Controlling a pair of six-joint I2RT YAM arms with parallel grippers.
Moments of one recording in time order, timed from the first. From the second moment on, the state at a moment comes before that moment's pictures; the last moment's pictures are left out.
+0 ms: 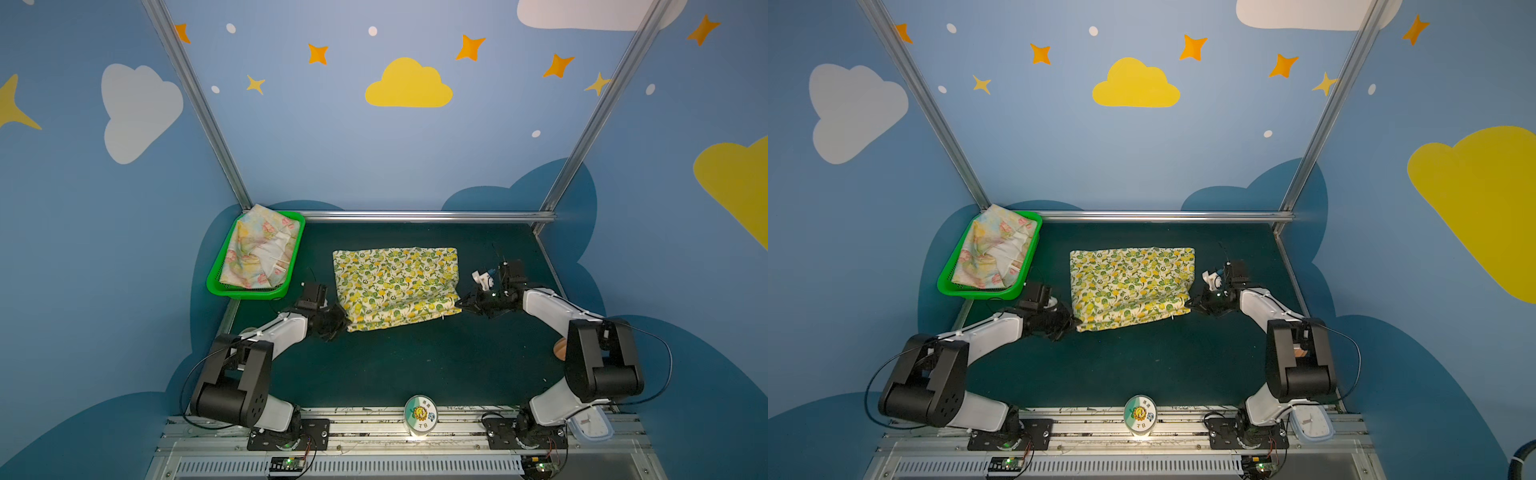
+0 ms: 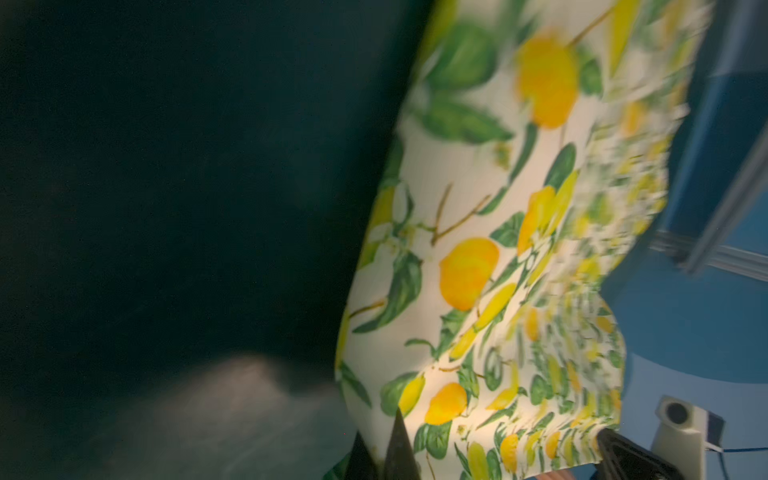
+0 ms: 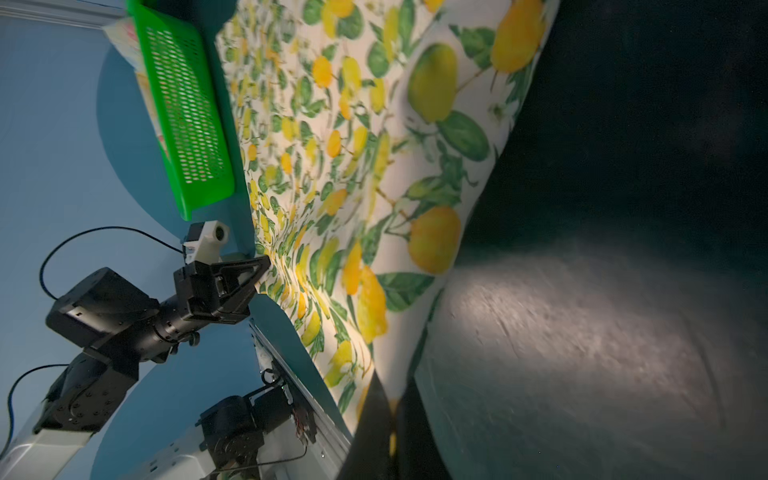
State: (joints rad) left arm -0.20 1.48 0.62 -0.22 0.41 -1.03; right arm 0.12 1.62 0.93 -0.48 -0.75 0.47
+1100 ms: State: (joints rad) left arm -0.30 1.62 0.90 -0.44 0.30 -0.81; right arm 0.30 1.68 1.01 -0.54 -0.50 0.51
